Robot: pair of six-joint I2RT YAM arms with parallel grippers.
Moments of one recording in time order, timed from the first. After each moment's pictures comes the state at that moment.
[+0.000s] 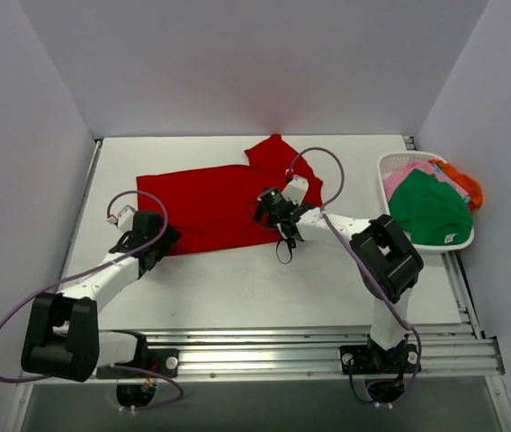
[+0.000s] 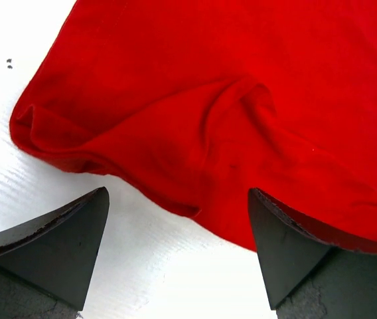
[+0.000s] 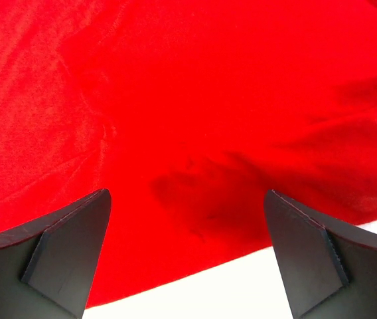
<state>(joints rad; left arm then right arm) -0.20 1.28 0.60 -0.18 -0.28 -0.97 0.68 1.87 1.17 -0.18 0.50 0.88</state>
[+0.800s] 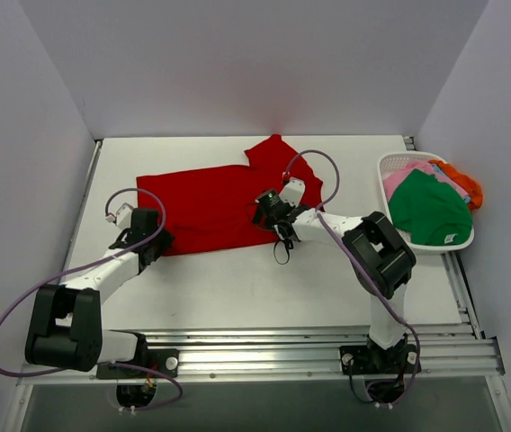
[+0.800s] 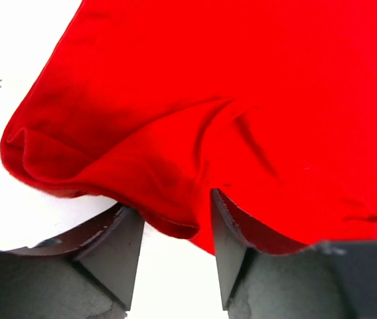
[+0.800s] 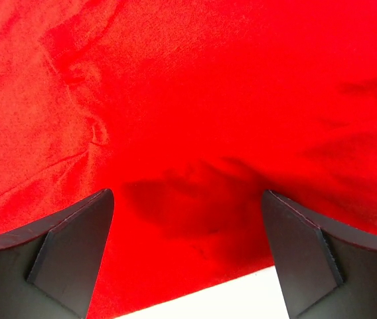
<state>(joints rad) -0.17 1.34 0.62 -0.12 -0.26 -0.97 0.68 1.93 1.18 -0.15 0.50 0.87</state>
